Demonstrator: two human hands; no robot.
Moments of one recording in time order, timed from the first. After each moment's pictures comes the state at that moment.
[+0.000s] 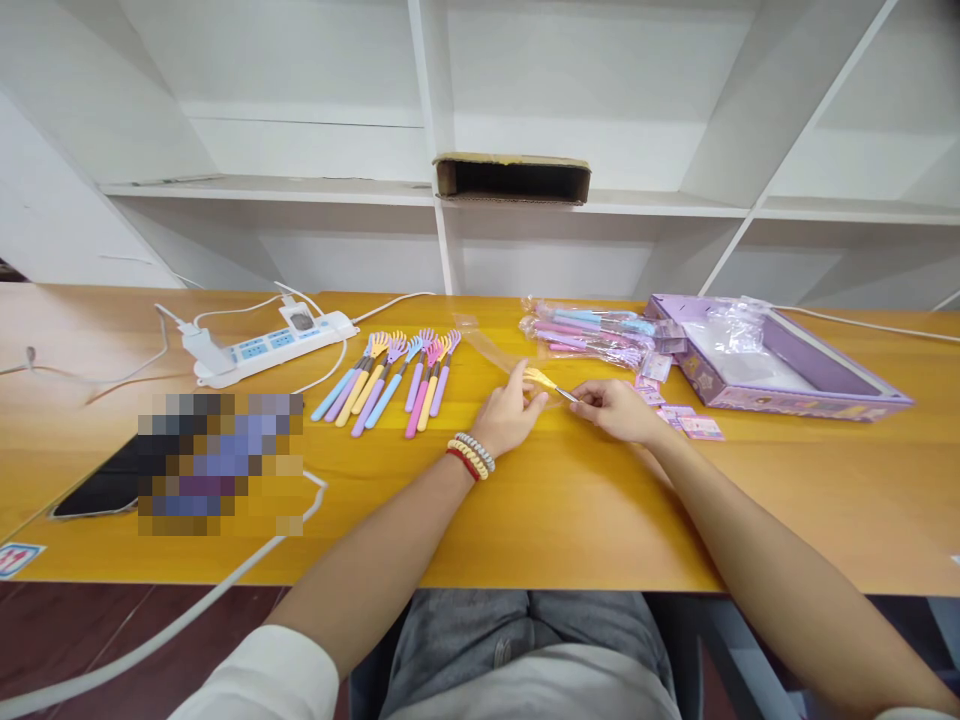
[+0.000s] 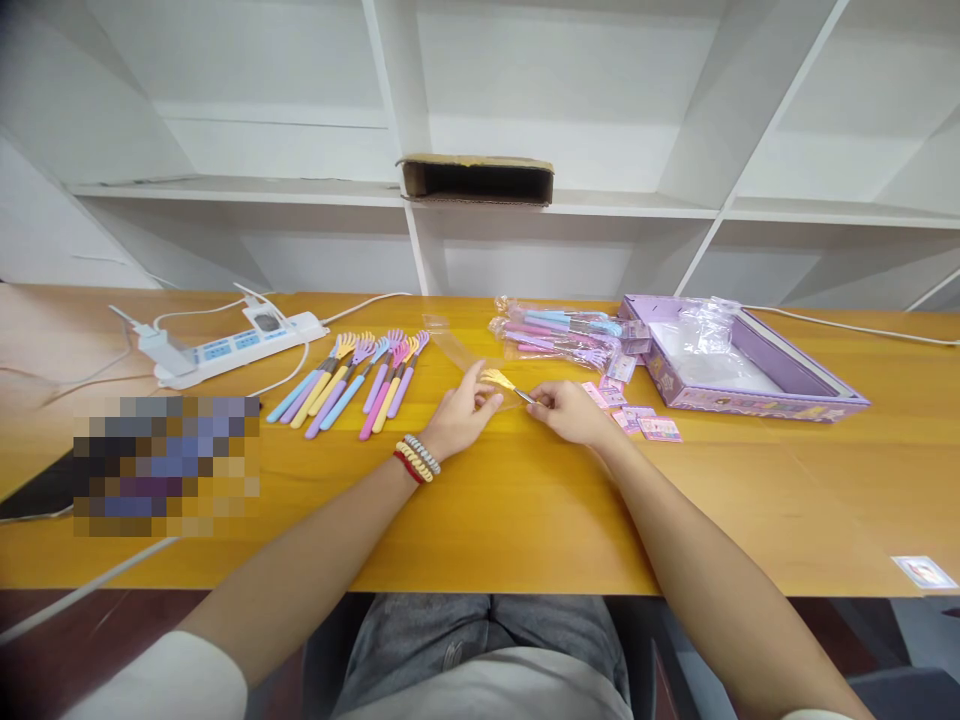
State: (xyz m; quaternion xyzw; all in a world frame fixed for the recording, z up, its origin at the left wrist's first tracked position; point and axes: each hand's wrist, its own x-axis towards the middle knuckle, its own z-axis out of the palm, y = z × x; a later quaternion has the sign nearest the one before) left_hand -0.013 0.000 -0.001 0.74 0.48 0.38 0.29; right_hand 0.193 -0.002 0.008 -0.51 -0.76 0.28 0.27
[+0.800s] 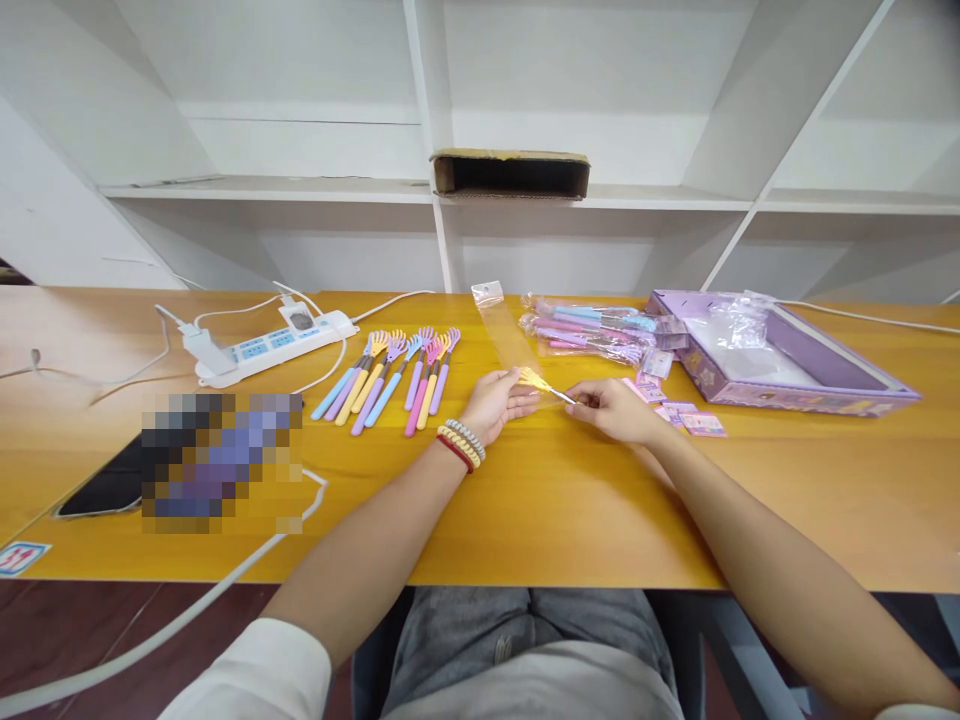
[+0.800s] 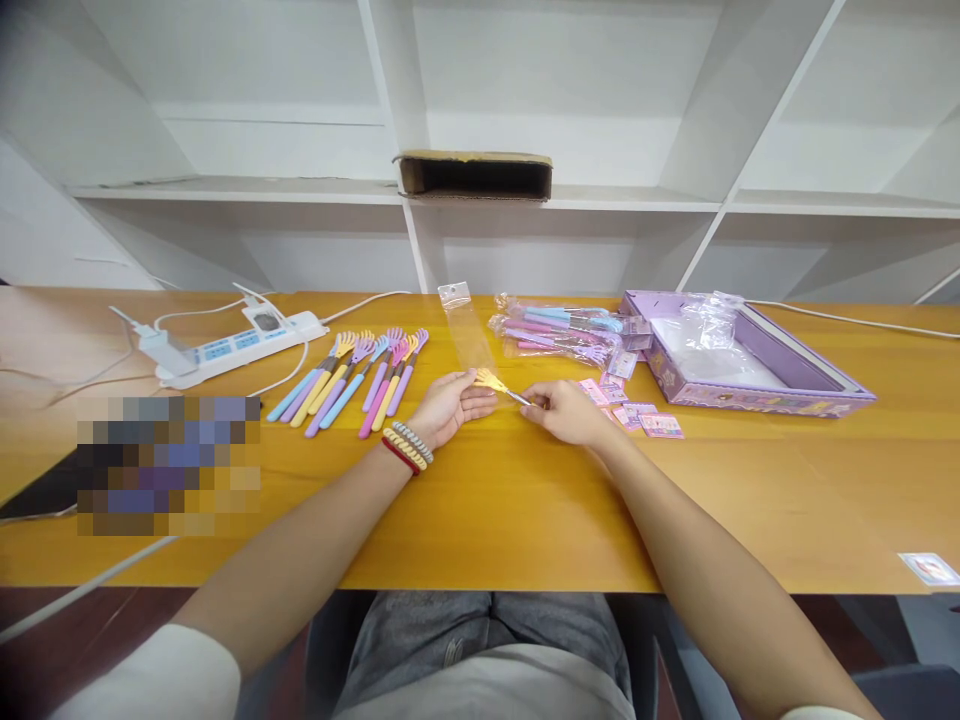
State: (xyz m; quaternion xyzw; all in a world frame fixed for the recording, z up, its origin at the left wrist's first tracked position) left_hand -0.017 0.015 0.002 0.35 0.41 0.47 0.70; right_hand 0.187 -0.008 0.014 -0.49 -0.79 0.27 0.24
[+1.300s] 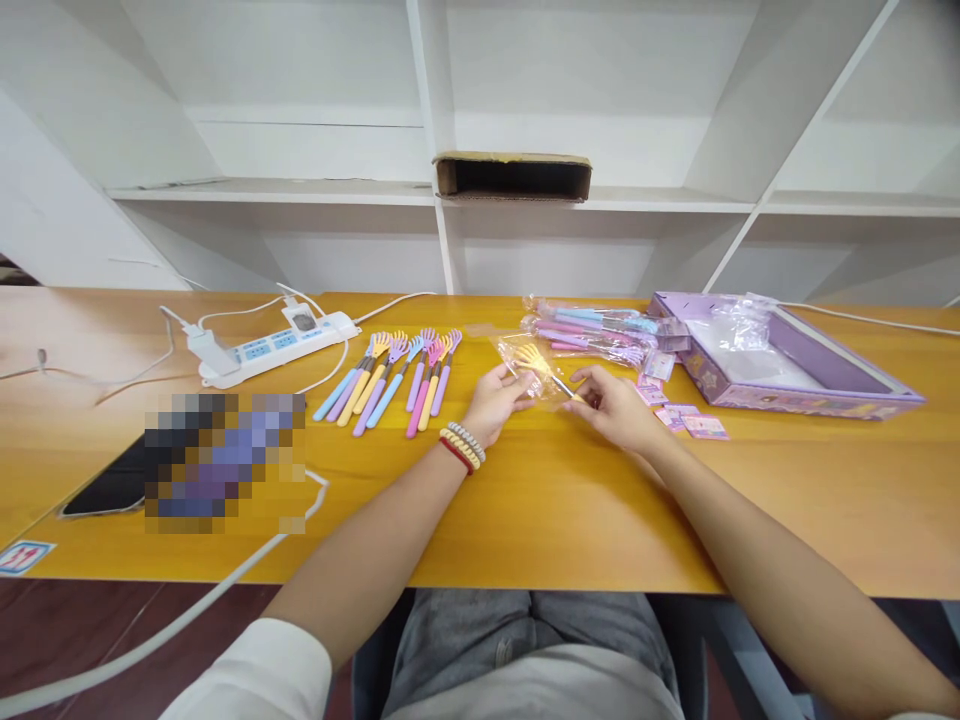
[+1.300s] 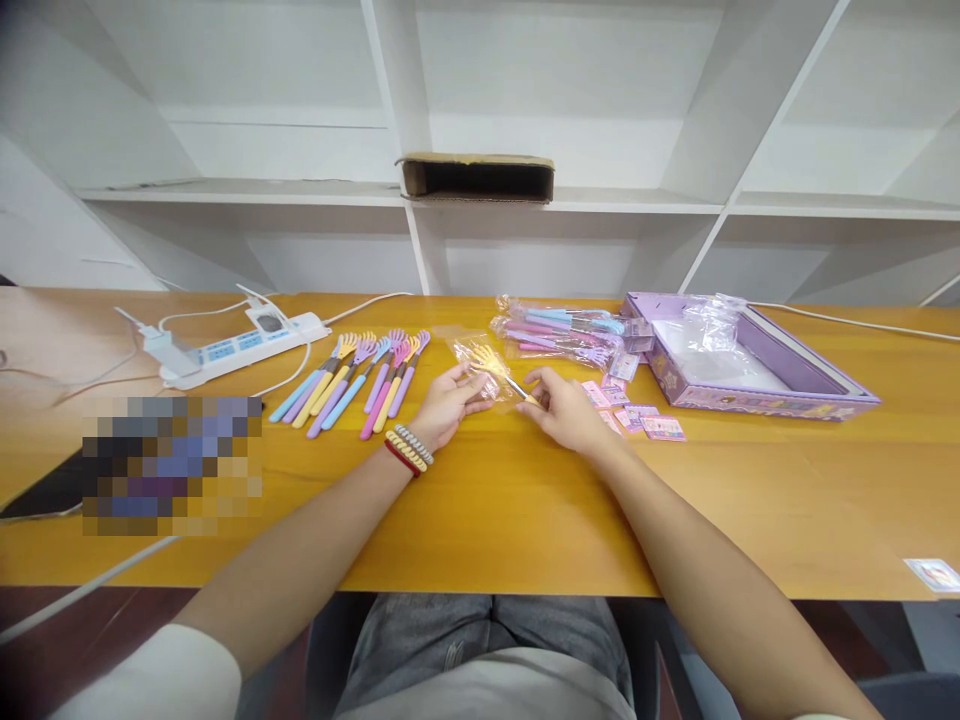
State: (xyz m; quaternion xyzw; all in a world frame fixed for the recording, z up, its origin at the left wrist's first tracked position) left_hand -0.015 0.012 0.004 0.44 0.37 0.50 0.64; right_hand 0.180 -0.013 0.010 -0.48 -0.79 0.17 0.34
